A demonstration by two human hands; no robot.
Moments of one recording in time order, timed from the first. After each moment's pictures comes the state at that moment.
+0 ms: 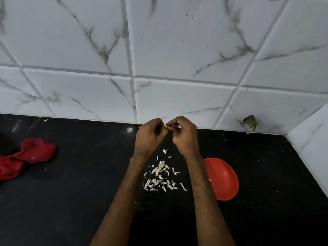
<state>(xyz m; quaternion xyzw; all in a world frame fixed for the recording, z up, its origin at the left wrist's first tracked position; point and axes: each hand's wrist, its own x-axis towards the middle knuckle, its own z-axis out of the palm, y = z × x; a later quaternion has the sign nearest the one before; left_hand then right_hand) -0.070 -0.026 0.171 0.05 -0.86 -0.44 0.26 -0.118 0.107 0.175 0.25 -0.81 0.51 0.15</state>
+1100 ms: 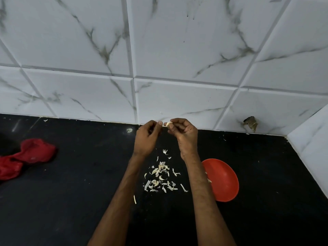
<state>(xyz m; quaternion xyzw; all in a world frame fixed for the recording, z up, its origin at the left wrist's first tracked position) -0.073 -0.034 0.158 0.08 -0.77 -0.61 0.19 -0.112 0.099 0.171 0.10 -0.61 0.79 -0.03</state>
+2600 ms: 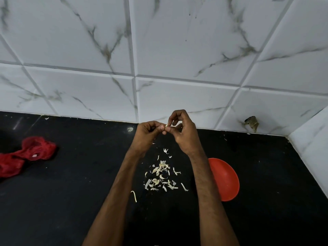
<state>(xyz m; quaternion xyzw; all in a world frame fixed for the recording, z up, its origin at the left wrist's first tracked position) -0.069 -0.042 0.167 0.01 -0.67 -0.74 0.12 -0.109 0.108 0.197 0.27 -0.77 0.58 0.04</state>
